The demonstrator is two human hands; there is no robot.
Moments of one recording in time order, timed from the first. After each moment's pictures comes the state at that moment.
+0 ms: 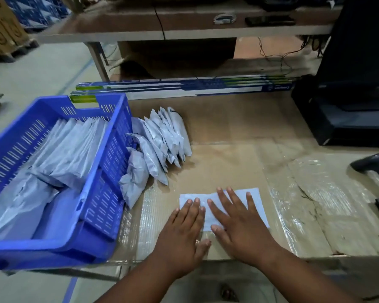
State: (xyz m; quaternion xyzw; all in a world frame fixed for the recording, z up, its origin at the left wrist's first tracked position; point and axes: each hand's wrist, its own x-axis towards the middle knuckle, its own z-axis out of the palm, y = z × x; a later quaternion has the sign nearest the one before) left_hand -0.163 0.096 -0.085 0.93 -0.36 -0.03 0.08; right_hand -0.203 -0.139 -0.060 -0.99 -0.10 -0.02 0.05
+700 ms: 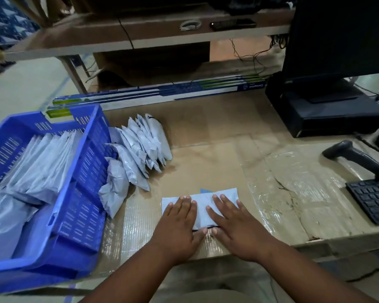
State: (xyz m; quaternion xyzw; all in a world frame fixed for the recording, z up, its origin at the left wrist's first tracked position) left_hand -0.146 0.049 -0.059 0.92 -0.37 -0.09 0.05; right_hand -0.223 -0.187 -0.070 -0.99 -0.09 0.08 0.10
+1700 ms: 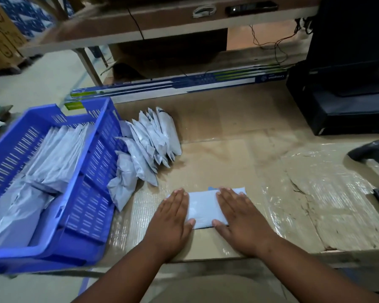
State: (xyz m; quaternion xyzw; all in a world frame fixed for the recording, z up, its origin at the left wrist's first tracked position) left_hand -0.128 0.082 -0.098 0.95 -0.32 0.00 0.06; right_hand -0.198 -0.189 -0.093 -0.99 -0.08 0.03 0.10
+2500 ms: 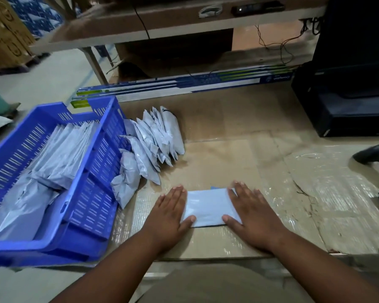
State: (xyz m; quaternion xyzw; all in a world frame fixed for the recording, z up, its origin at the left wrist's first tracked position) left_hand -0.116 0.086 -0.073 0.95 -0.29 -0.11 0.06; right_hand -0.190 -0.217 -0.083 -0.99 -0.06 0.07 0.10
